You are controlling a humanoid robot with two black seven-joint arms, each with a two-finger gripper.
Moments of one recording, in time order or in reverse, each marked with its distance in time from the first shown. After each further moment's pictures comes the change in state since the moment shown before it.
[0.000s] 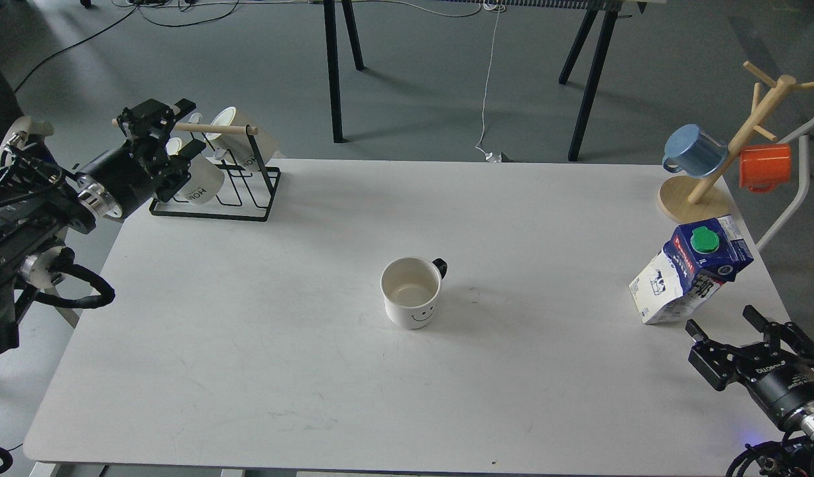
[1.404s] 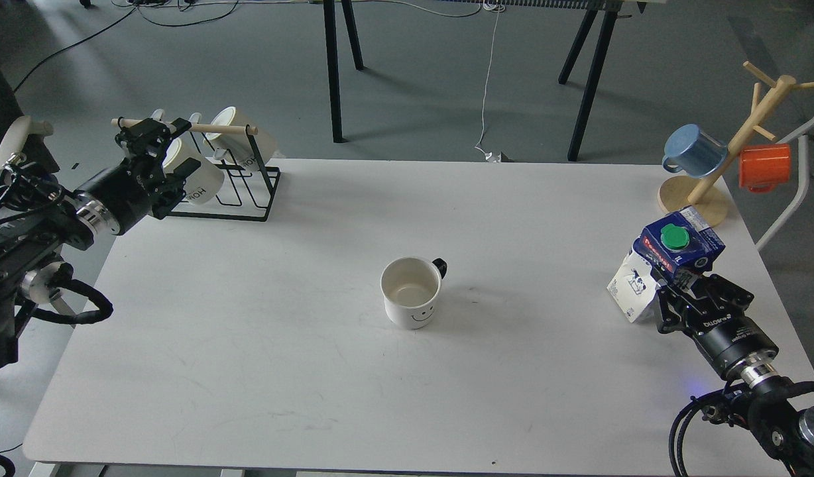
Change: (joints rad) left arm 0.036 -0.012 0.000 0.034 0.000 0.000 0.000; right arm 0.161 0.132 0.003 -0.015 -0.072 0.000 0.008
